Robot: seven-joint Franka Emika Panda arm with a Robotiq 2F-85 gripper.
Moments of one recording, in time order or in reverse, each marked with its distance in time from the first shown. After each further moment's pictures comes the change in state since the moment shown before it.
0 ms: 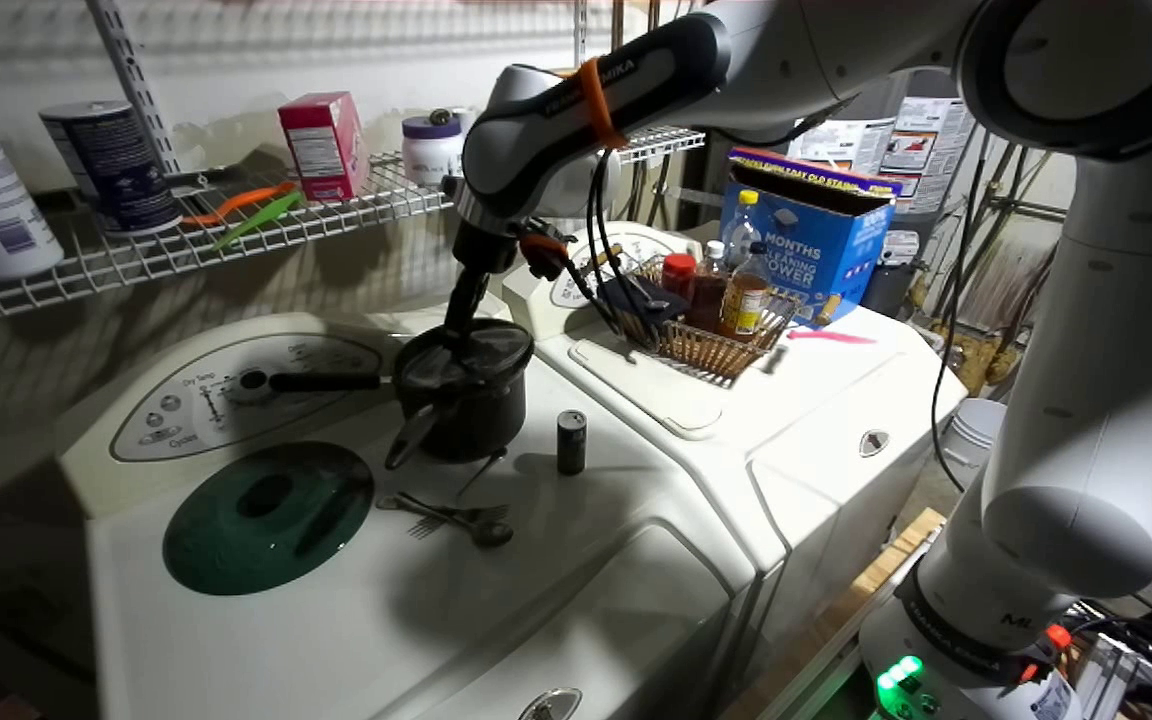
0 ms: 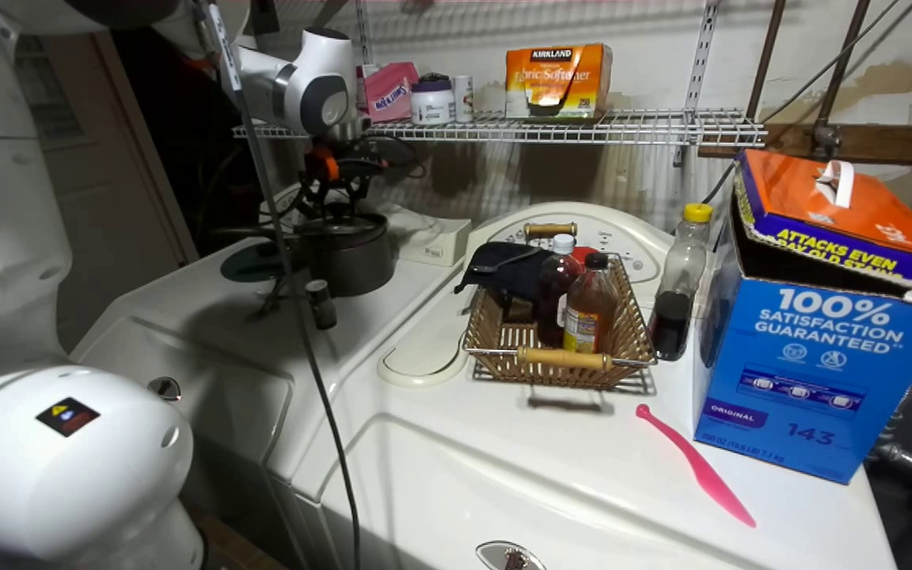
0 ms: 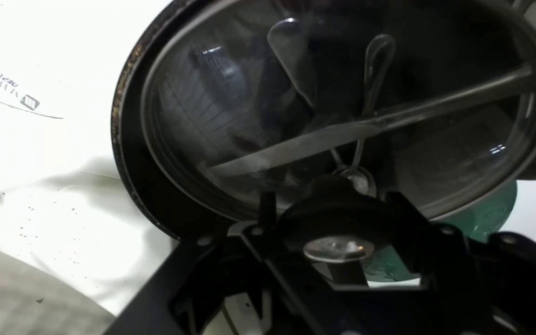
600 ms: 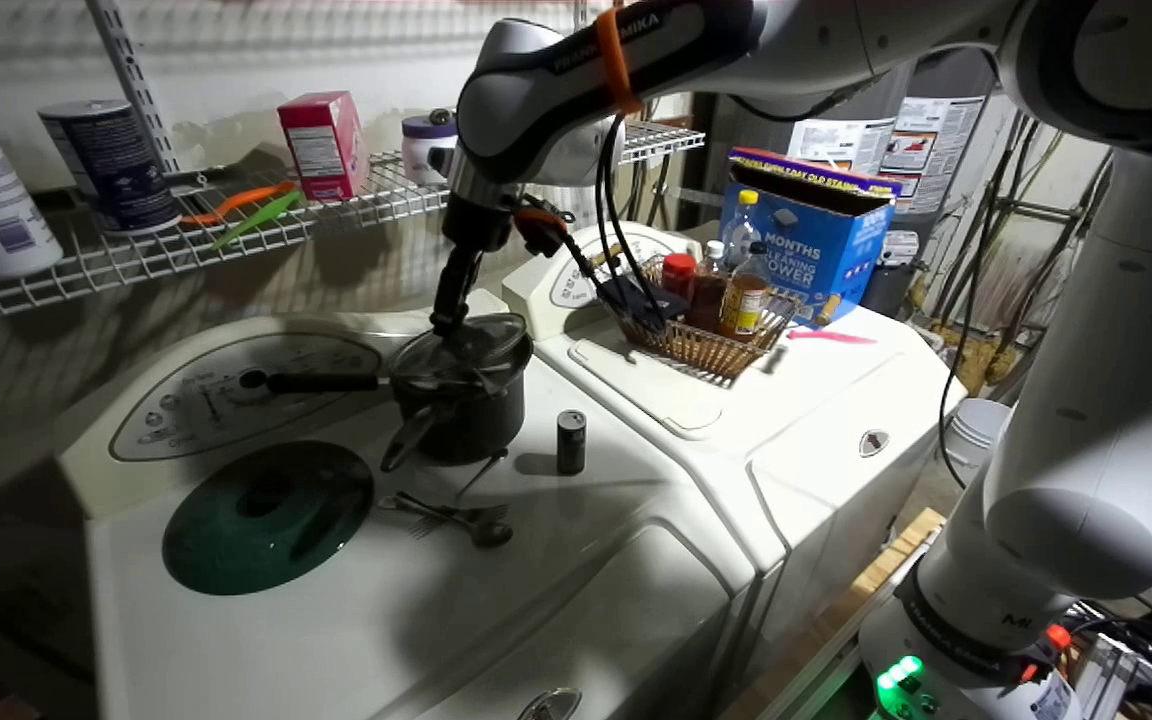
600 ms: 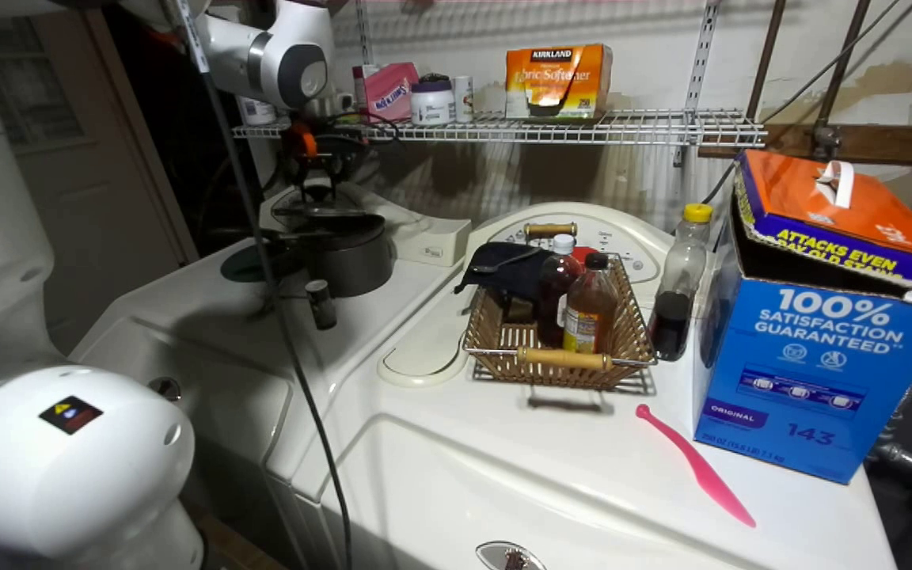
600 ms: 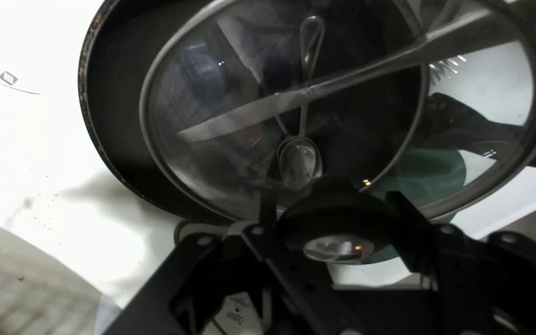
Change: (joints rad) arm 0.019 -0.078 0.018 0.010 -0.014 -0.091 0.049
